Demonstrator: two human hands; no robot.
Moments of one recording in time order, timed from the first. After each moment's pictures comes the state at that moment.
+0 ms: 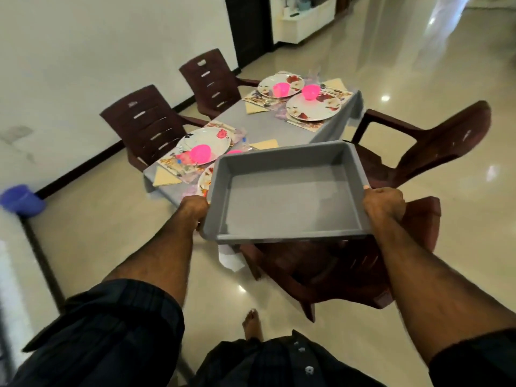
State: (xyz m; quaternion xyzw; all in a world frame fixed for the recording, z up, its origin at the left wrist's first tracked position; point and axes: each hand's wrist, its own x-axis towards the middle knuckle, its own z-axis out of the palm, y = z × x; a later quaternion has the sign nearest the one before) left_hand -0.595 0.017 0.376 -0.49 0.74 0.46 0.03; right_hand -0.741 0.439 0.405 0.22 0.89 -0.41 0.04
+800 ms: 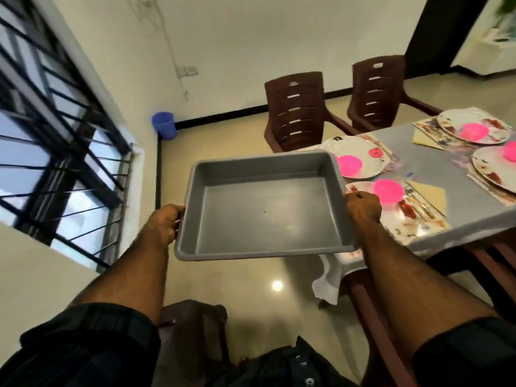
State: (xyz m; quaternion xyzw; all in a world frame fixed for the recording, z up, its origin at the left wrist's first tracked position) left_hand -0.241 -0.257 0.390 -0.66 0.37 0.60 -0.24; right_hand -0.652 -0.032 0.387 -0.09 0.88 -0.43 0.19
